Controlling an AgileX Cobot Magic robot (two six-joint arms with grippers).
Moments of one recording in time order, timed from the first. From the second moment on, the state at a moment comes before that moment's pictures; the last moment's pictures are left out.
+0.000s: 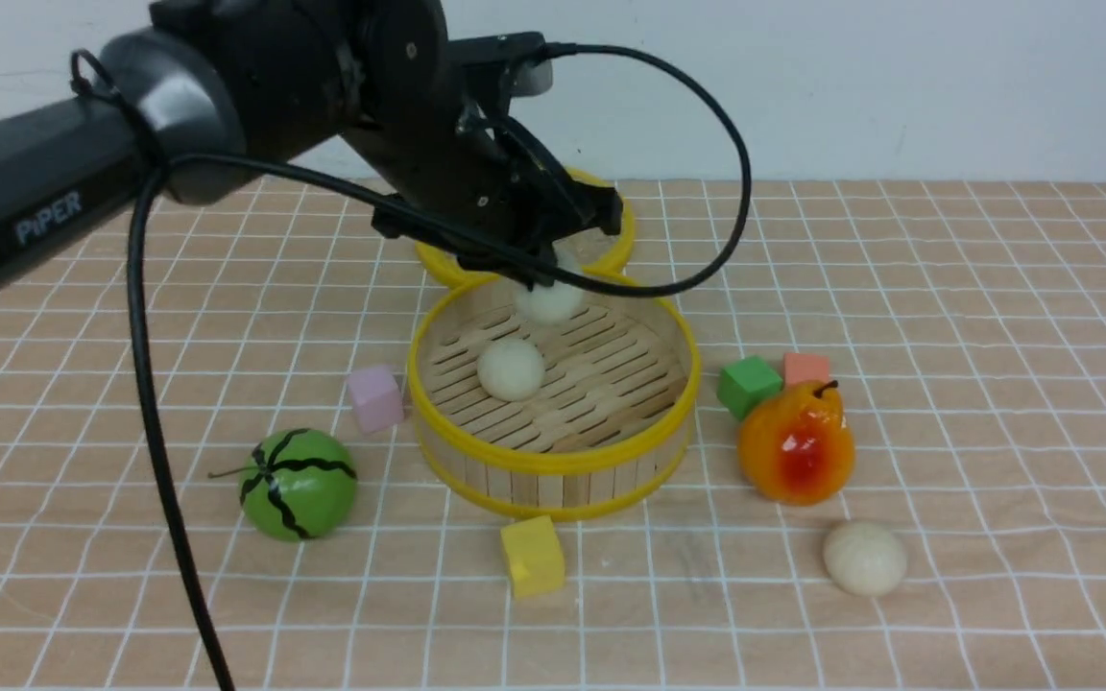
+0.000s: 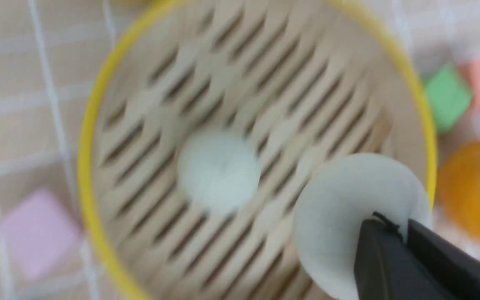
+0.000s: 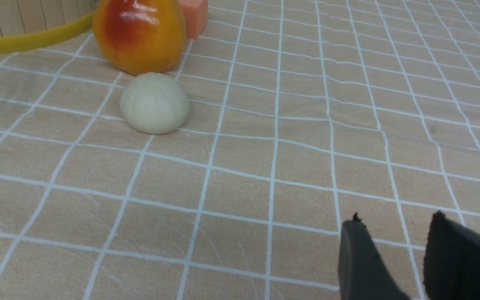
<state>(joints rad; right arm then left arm) 0.05 -0.01 0.01 -0.07 0.41 -0.09 -0.49 1.96 -1.81 -0.12 0.79 -0.23</state>
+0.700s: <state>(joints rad) 0.05 -0.01 0.01 -0.07 0.41 -0.09 -0.49 2.13 -1.87 -0.19 0.86 -0.26</state>
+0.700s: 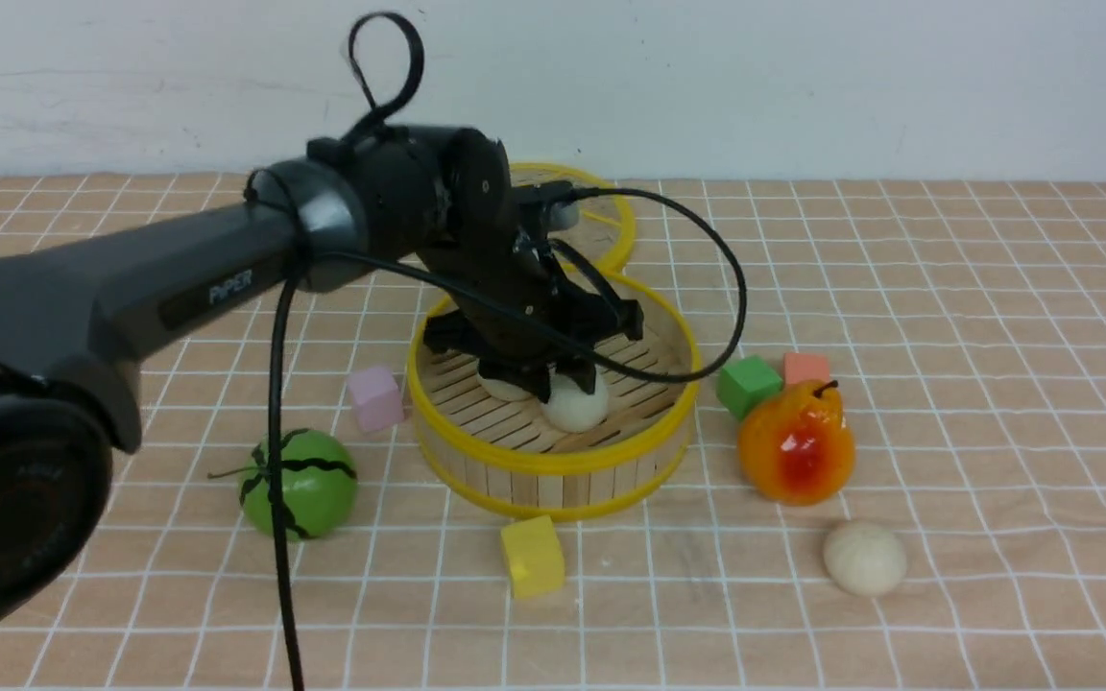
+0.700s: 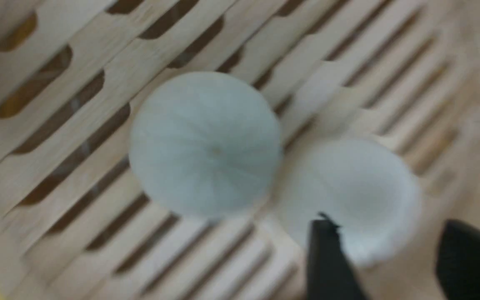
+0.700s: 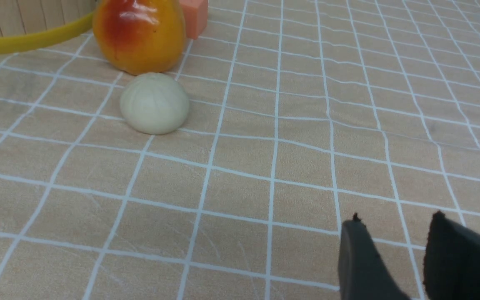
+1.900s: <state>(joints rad) 0.05 -0.01 0.01 -0.07 0.41 -0.09 -0.49 0.54 -0.65 -0.17 0.75 -0.16</state>
